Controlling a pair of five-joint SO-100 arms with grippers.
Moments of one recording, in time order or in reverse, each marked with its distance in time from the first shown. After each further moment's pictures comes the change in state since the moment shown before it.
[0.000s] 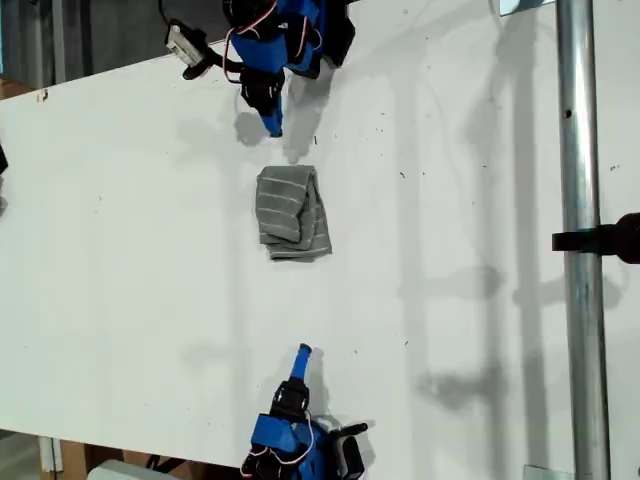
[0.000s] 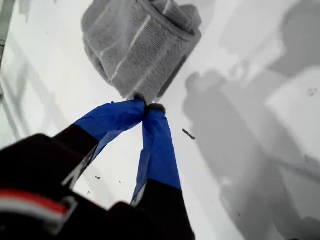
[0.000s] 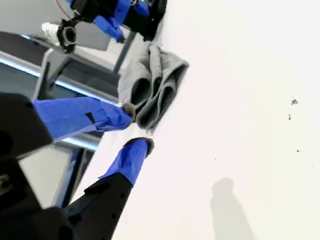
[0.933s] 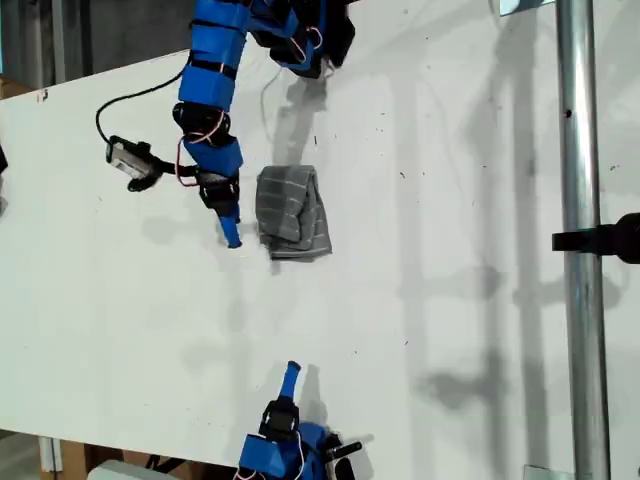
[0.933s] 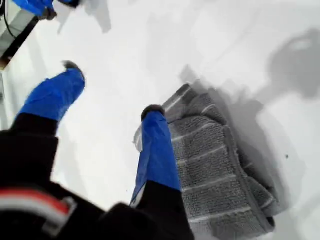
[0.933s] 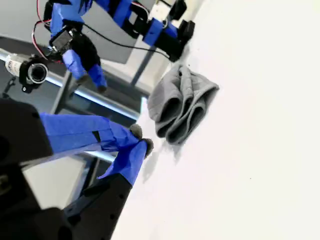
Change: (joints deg) arm 0 1.2 -0.1 -15.1 9.4 -0.8; arm 1 1.6 -78.5 -60.2 -27.7 -18.9
